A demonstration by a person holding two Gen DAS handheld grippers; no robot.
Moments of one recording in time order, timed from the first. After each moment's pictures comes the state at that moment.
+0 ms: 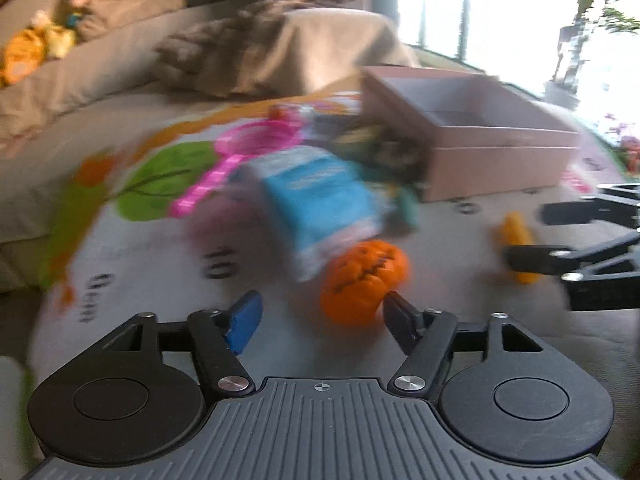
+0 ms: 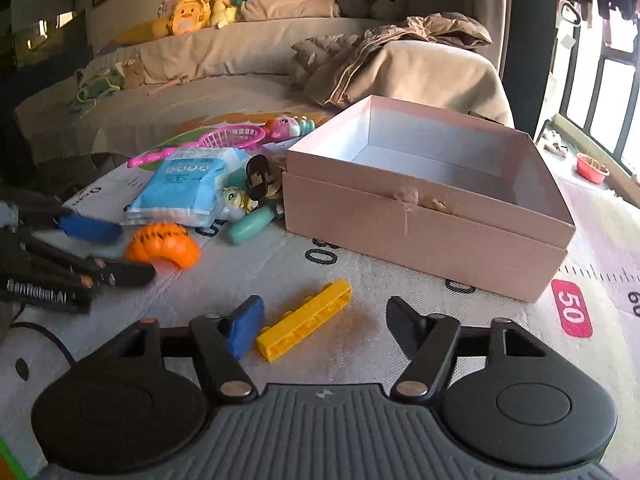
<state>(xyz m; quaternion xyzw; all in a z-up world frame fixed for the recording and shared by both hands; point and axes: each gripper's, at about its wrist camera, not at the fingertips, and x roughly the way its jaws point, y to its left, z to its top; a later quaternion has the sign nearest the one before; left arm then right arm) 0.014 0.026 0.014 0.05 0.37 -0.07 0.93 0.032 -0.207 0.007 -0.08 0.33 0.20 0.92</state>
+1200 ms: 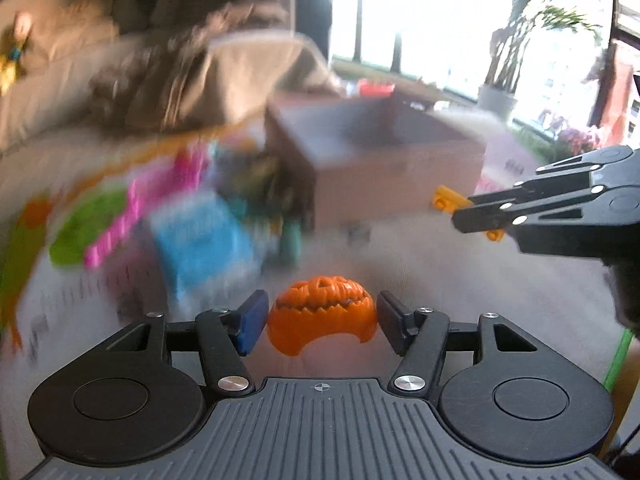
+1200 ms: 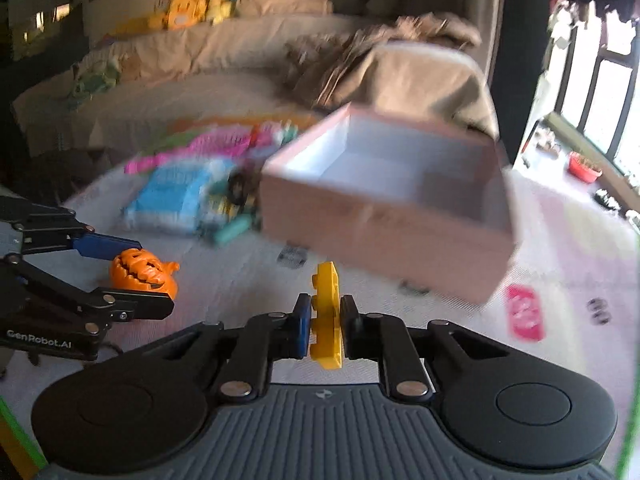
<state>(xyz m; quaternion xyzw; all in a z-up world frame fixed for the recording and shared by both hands) 0.004 -0.024 0.047 0.06 0.33 -0.18 0.93 0.021 -0.237 0.050 -0.08 0.33 0.18 0.92</state>
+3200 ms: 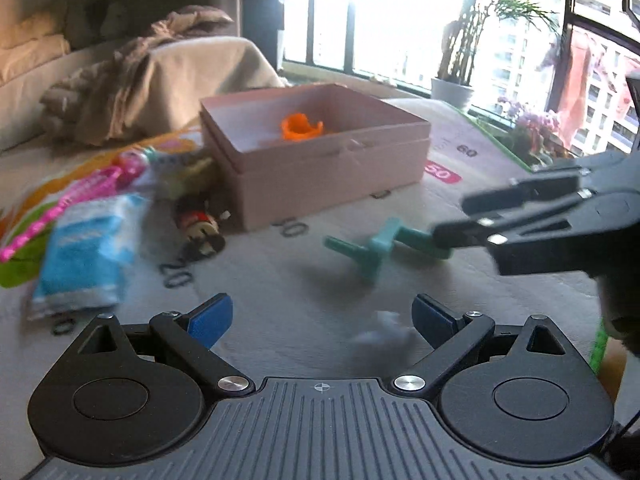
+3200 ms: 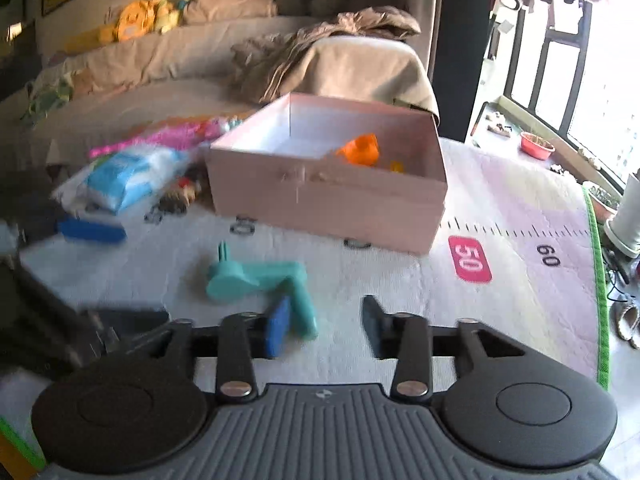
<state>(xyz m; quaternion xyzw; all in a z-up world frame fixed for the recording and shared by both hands) -0.001 -0.054 0.010 0.07 0.33 -0.25 0.91 -0.007 -0.256 0.027 -0.06 0.34 0.11 0.93</state>
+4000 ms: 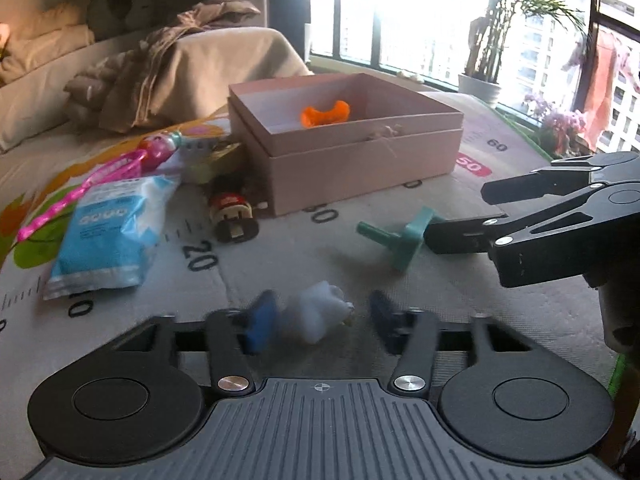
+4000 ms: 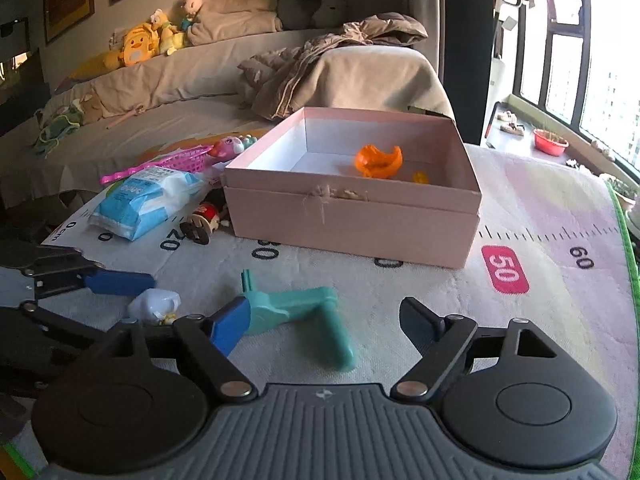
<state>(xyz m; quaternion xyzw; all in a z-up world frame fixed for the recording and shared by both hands) 0.001 -0.044 0.004 0.07 0.34 -0.20 0.92 0.004 -0.245 0.021 -0.02 0.33 0.13 0.93</state>
